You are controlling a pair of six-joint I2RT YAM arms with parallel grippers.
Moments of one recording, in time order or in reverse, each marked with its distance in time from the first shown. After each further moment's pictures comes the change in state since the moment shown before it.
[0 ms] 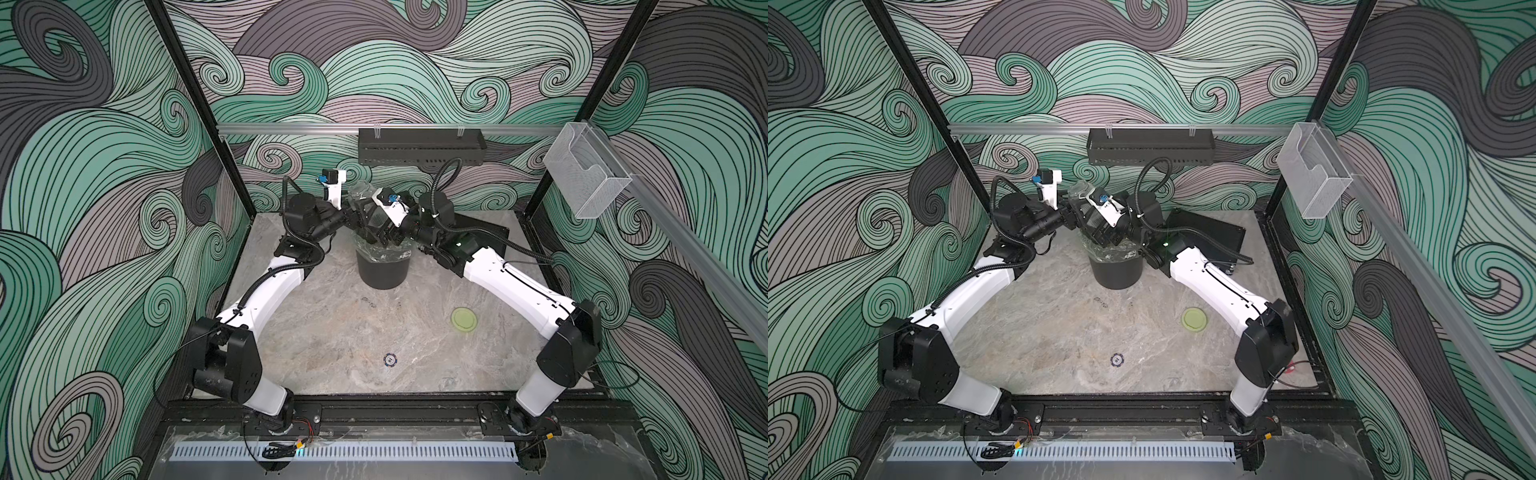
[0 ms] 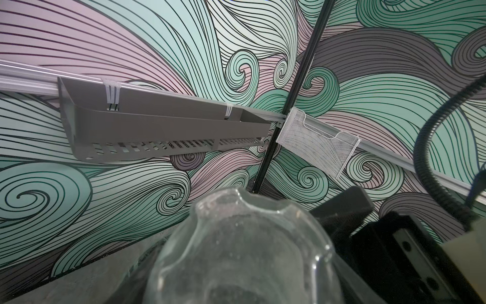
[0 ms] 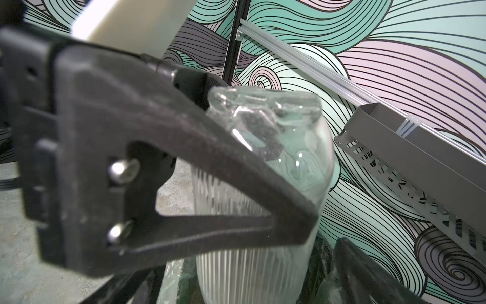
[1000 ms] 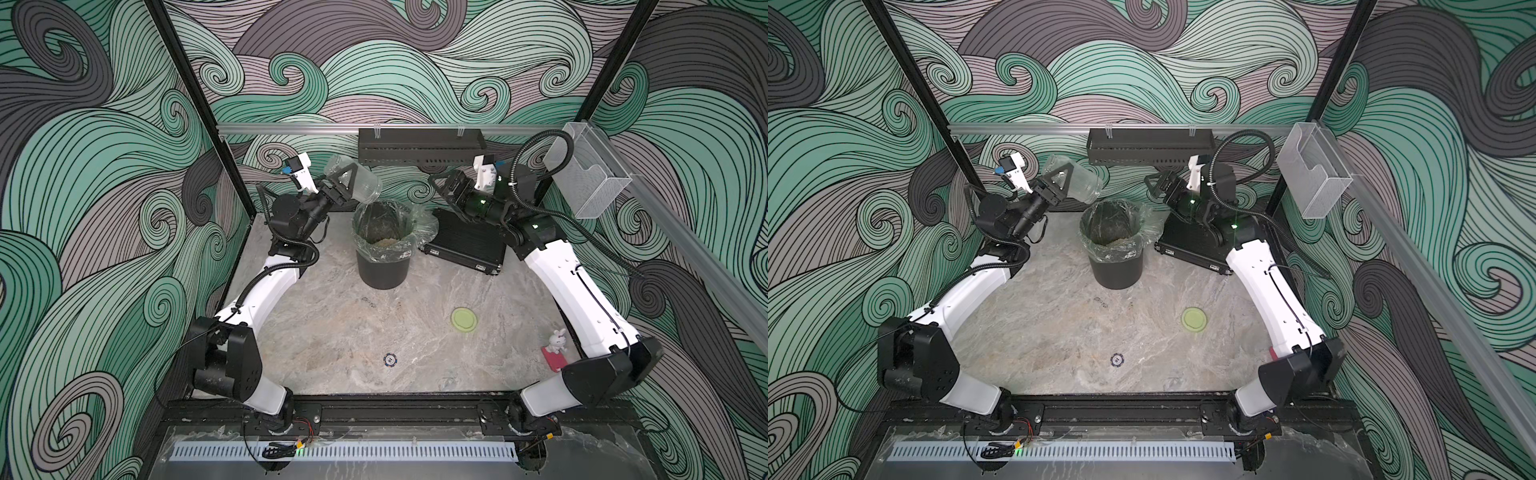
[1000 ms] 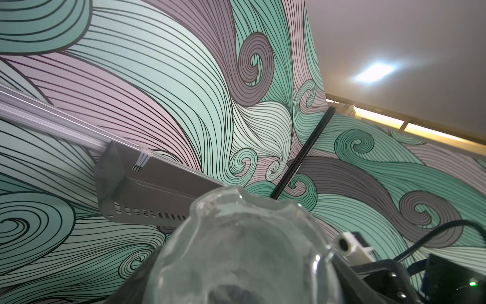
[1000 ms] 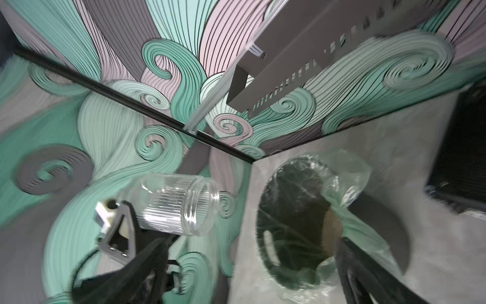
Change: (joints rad) left arm 0.061 0.011 -0.013 0.367 -0.167 -0.497; right arm -0.351 -0.151 0.081 -0.260 -0.238 1.376
